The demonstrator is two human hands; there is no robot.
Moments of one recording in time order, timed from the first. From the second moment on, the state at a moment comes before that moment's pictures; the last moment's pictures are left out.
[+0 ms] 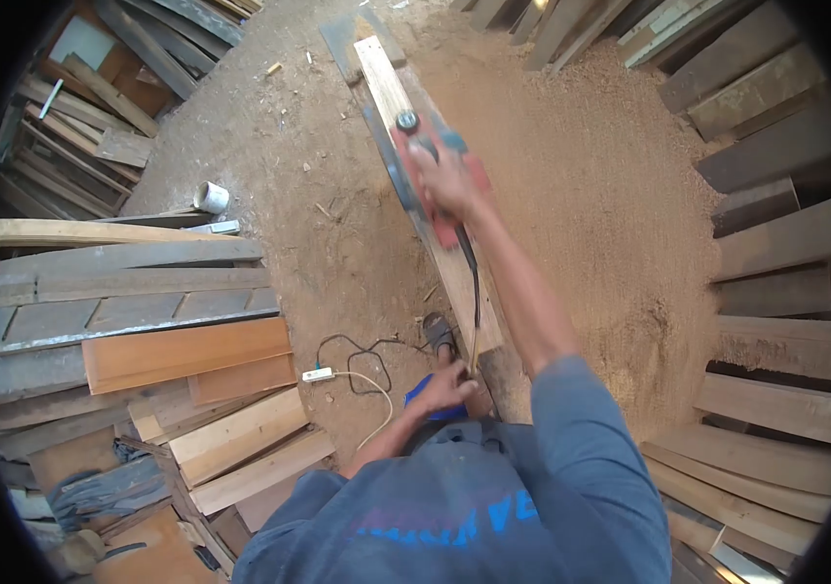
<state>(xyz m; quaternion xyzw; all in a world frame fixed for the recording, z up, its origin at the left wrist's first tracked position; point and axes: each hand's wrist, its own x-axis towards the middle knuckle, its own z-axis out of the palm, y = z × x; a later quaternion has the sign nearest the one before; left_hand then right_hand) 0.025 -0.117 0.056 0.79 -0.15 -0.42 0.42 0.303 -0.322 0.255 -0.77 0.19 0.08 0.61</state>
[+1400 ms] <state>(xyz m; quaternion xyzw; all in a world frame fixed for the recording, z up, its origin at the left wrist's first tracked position) 0.156 -0.124 0.054 0.75 0.03 -0.28 0.60 0.480 -0.308 0.230 -0.79 0.15 0.00 0.59</state>
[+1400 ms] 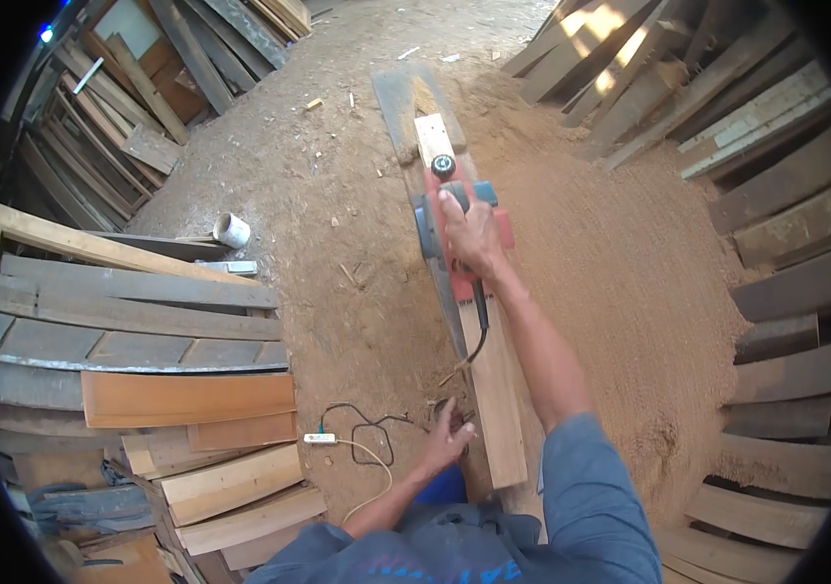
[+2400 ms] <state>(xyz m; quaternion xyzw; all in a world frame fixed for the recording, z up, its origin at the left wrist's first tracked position) 0.146 -0.132 0.103 0.81 -0.21 -0.30 0.45 0.479 -0.315 0.215 -0.74 0.19 0.05 0.64</state>
